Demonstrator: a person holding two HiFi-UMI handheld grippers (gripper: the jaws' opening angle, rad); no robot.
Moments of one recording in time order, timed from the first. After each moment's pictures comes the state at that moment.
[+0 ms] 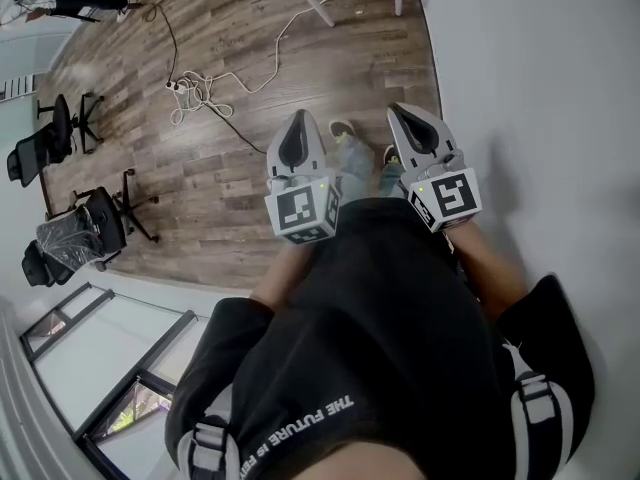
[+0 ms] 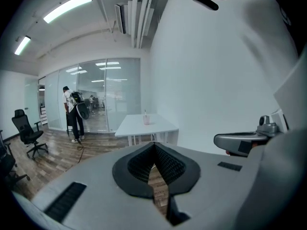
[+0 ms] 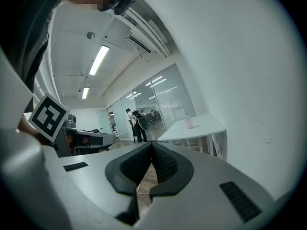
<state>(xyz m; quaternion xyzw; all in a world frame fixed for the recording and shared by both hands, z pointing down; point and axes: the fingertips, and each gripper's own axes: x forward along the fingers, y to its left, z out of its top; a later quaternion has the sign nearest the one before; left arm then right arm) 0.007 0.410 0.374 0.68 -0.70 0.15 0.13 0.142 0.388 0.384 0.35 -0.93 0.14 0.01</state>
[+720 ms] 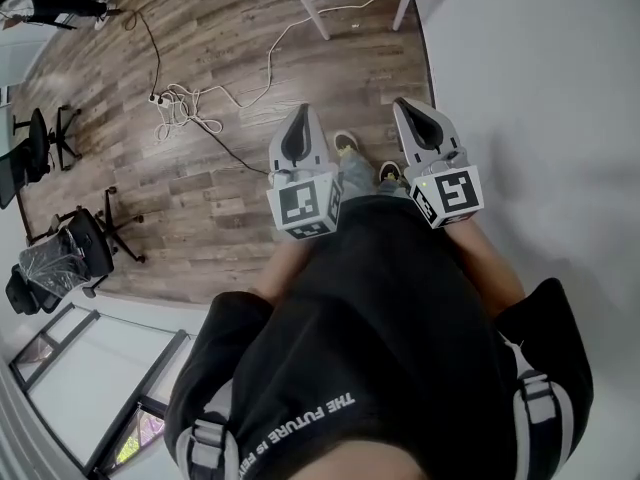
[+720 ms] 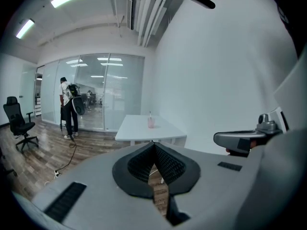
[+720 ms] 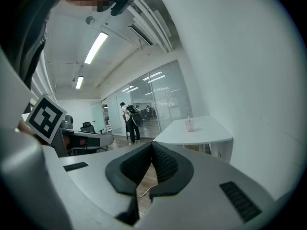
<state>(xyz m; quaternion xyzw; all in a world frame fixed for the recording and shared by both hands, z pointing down) -0.096 0.315 0.387 0.70 -0.69 0.11 0.15 0.042 0.293 0.384 0.38 -0.92 0.12 0.05</state>
